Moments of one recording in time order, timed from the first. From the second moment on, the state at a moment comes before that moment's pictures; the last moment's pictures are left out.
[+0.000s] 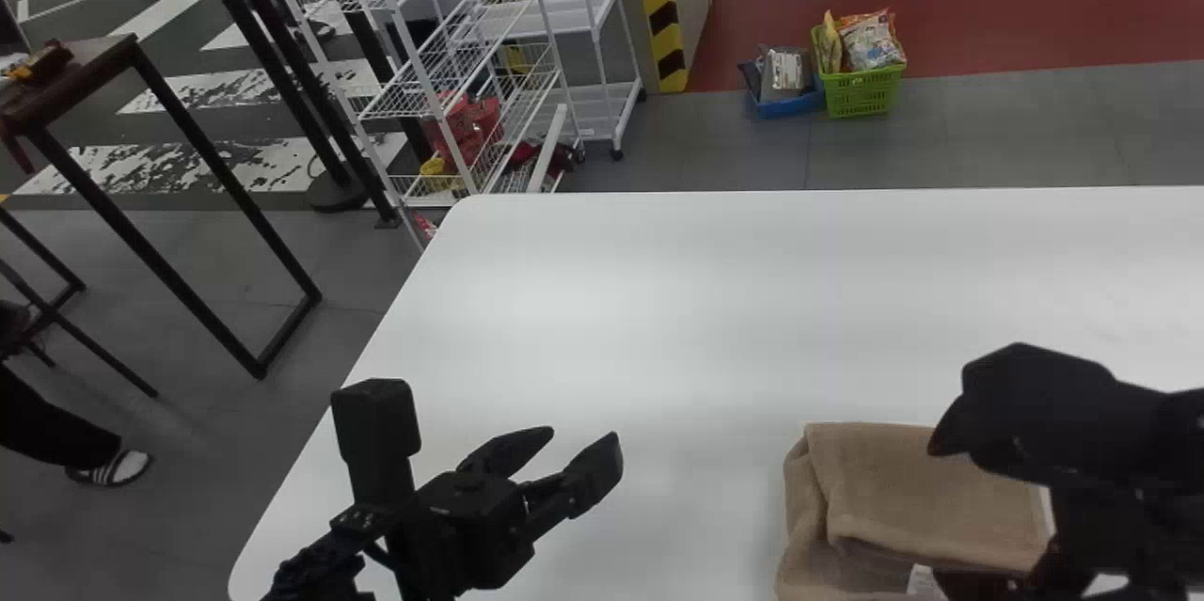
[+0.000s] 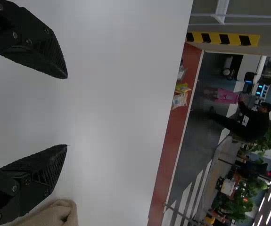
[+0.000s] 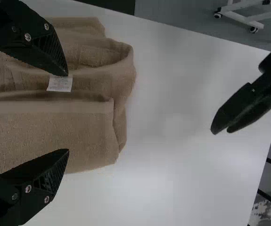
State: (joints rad) left arm 0.58 0.07 0.30 -2.38 0.32 0.84 -0.31; right arm -0.09 -0.49 0.61 -2.32 0.74 0.87 1.36
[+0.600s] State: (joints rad) left arm 0.57 0.06 0.31 -2.35 0.32 0.84 -0.32; right arm -0.09 -0.51 0.65 -2.23 0.74 0.85 1.36
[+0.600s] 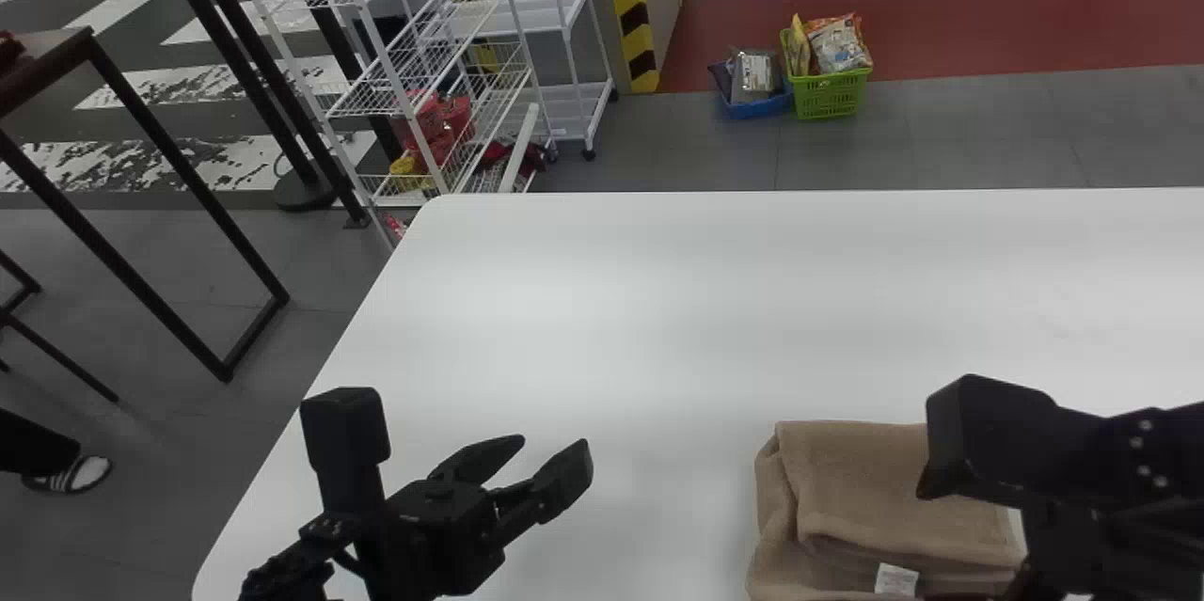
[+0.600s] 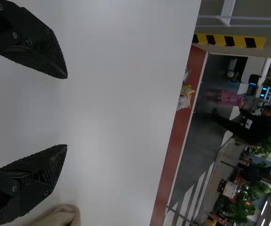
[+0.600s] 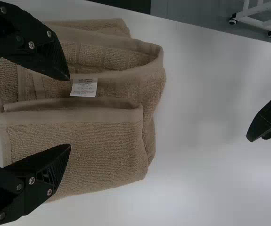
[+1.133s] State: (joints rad) left arm 0.57 0.06 0.31 -2.35 0.32 0.84 -0.32; right arm -0.09 -0.48 0.64 -2.22 0.76 0.86 1.36
